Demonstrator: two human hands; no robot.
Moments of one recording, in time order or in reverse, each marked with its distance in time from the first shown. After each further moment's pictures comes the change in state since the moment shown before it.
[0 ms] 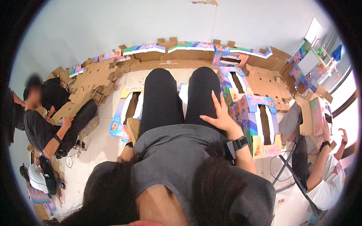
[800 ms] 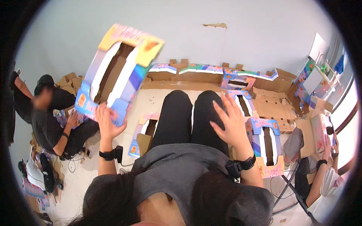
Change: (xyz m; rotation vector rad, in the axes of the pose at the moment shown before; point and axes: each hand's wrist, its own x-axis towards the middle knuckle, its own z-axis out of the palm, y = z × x) left_hand 0.160 -0.005 -0.411 -0.347 0.525 0.248; right_hand 0.017 -0.092 -0.074 -0.532 0.375 -0.462
